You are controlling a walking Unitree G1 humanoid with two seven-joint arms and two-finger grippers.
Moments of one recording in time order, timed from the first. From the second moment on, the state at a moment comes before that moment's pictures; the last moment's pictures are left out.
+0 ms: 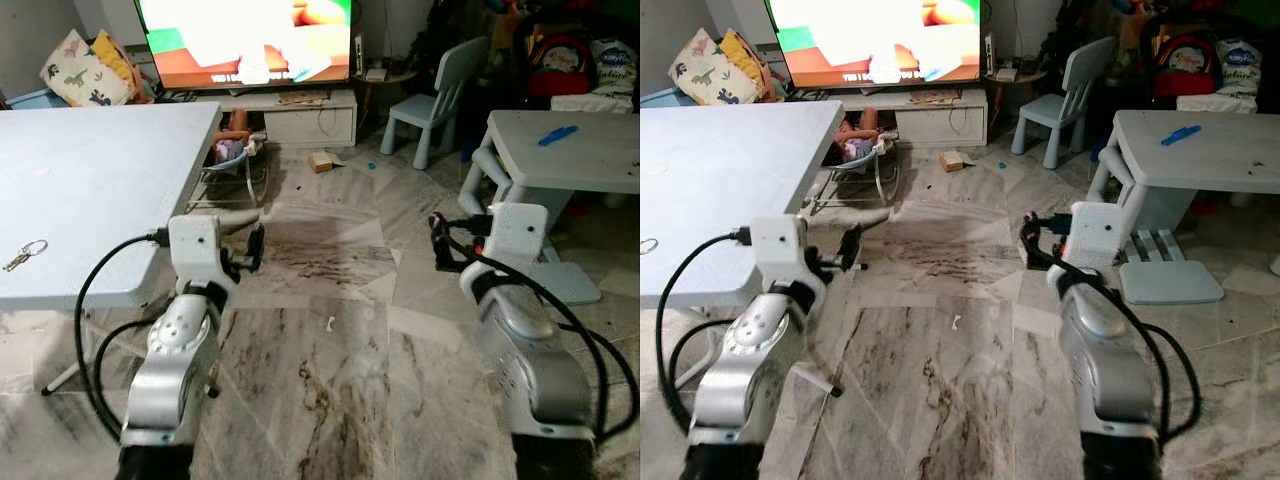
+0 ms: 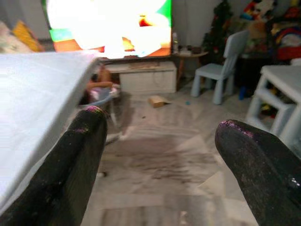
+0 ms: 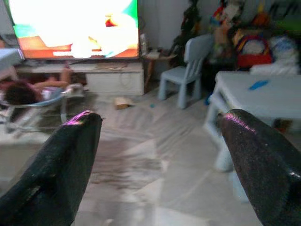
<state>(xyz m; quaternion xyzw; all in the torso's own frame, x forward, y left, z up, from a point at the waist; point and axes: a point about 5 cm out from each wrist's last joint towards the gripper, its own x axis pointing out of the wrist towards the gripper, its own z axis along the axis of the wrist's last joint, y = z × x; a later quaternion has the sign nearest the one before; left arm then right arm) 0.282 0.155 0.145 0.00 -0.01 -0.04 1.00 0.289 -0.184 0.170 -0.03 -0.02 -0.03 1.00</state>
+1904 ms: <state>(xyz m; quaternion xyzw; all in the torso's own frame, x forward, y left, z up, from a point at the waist) 0.266 0.175 0.126 0.02 0.02 -0.04 1.00 0.269 -0.193 0.164 -0.07 -0.03 -0.03 1.00</state>
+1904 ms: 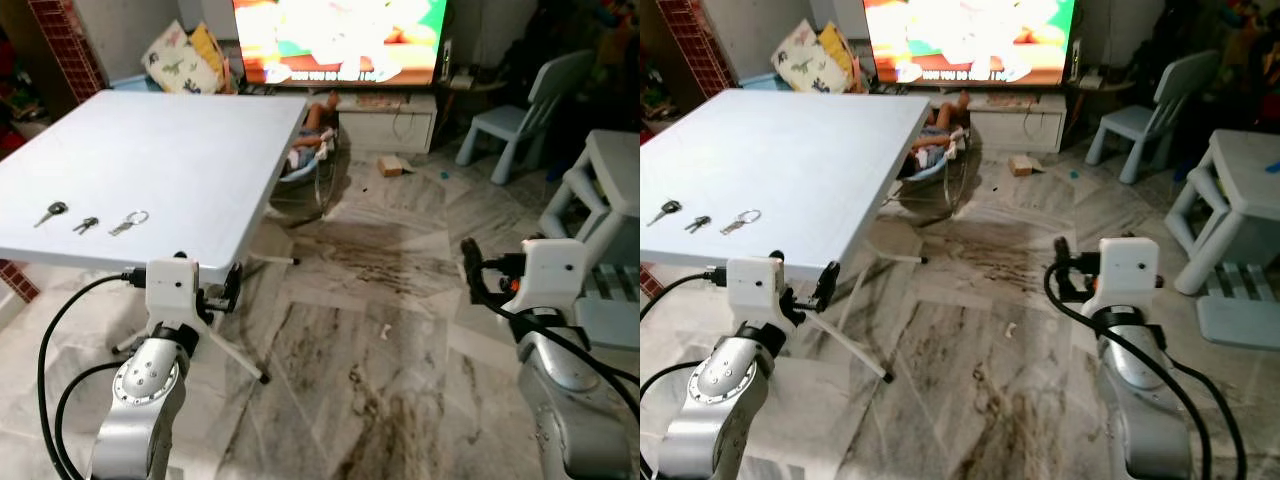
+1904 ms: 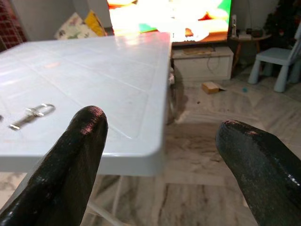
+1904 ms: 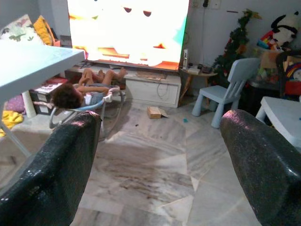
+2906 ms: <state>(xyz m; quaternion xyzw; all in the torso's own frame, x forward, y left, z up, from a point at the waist) 0.275 0.179 0.123 0.02 0.04 -0.05 1.00 0.274 -0.183 0.161 -0.04 -0.03 -0.02 1.00</state>
